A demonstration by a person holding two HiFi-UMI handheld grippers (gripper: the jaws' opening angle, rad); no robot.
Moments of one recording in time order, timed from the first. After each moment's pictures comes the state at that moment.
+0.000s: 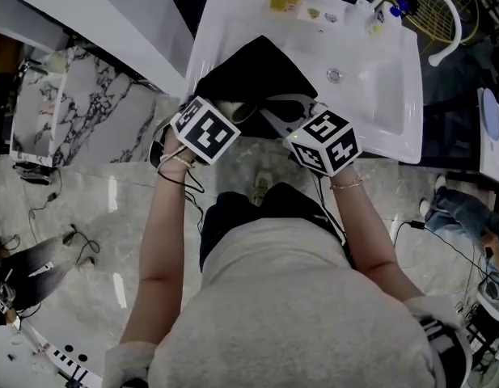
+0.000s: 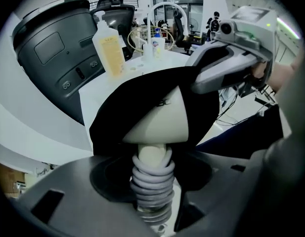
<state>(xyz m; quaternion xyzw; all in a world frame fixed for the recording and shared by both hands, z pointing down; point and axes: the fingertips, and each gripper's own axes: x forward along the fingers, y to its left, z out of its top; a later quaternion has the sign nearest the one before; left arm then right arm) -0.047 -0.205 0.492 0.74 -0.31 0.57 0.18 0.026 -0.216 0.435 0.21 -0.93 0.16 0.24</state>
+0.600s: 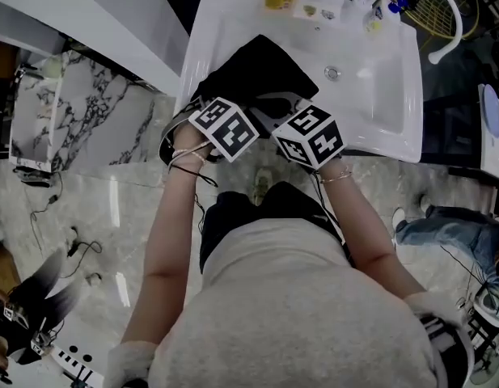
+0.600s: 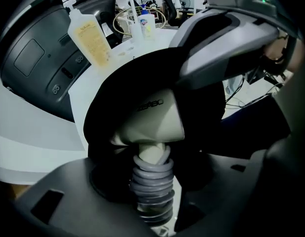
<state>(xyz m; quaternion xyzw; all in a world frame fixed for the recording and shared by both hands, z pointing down) -0.041 -0.211 0.527 0.68 -0.28 0.66 0.14 0.014 -0.230 0.461 0.21 -0.93 0.18 0.24</state>
